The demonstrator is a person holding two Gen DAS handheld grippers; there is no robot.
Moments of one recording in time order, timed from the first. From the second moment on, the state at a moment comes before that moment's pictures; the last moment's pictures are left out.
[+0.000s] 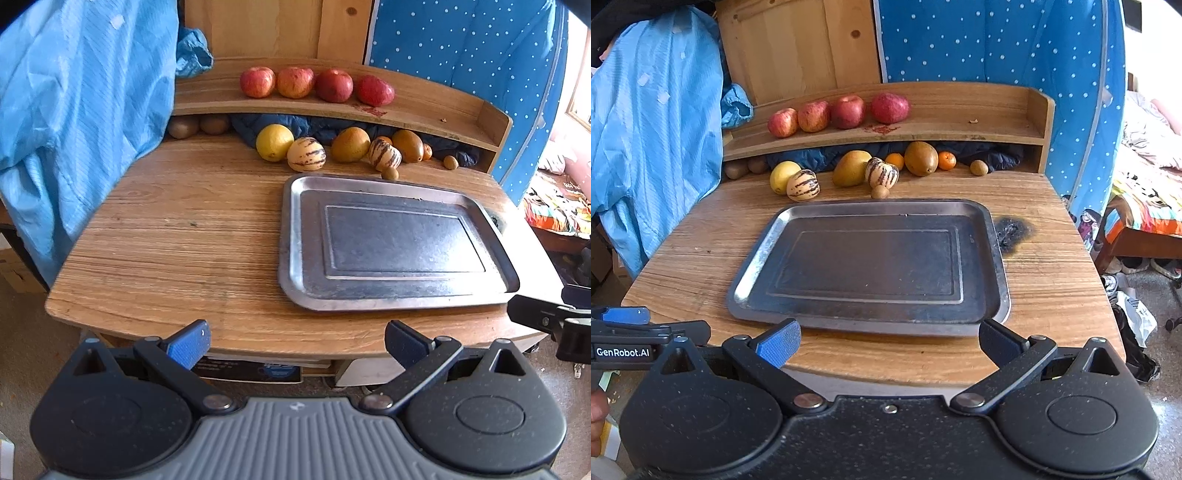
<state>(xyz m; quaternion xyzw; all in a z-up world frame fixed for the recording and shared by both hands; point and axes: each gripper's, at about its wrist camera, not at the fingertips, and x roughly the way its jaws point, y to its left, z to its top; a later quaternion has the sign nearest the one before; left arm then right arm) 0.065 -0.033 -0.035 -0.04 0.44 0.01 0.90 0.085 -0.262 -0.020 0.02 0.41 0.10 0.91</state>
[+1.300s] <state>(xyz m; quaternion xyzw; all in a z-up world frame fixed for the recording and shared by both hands) 0.277 0.049 -0.041 -0.16 0.49 0.11 0.85 0.250 -0.223 -0.040 -0.09 0.40 0.26 0.87</state>
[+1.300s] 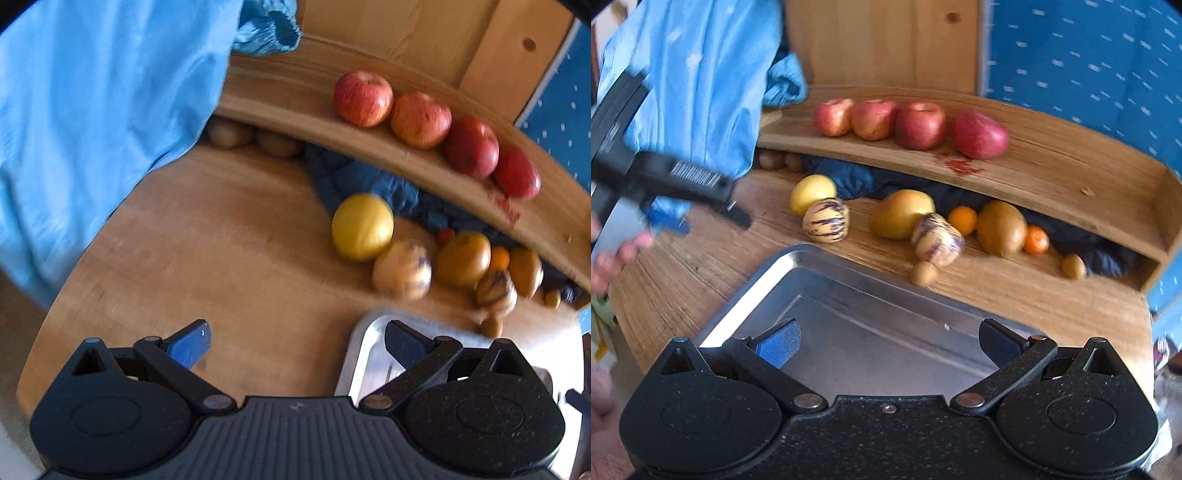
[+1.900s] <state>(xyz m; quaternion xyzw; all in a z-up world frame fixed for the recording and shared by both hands) 0.395 0.073 -0.079 -0.15 0.52 0.00 0.84 0.333 -0.091 -0.064 -0.18 0.41 0.25 0.86</state>
